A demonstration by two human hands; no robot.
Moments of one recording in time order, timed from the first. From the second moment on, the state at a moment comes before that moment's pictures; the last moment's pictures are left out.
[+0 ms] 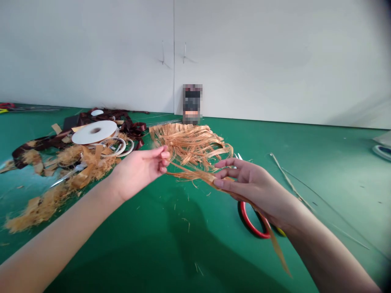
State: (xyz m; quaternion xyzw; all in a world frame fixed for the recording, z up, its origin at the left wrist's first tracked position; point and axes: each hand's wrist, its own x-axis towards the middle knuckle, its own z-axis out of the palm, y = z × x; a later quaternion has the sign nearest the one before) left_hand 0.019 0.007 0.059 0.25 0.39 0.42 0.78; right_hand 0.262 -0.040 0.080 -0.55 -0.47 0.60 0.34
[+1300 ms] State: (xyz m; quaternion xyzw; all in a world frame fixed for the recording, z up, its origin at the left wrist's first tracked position) left_hand 0.059 -0.016 0.055 0.40 0.24 0.23 0.86; right_hand 0.256 -0.023 0.093 -0.36 -0.54 0.70 0.31
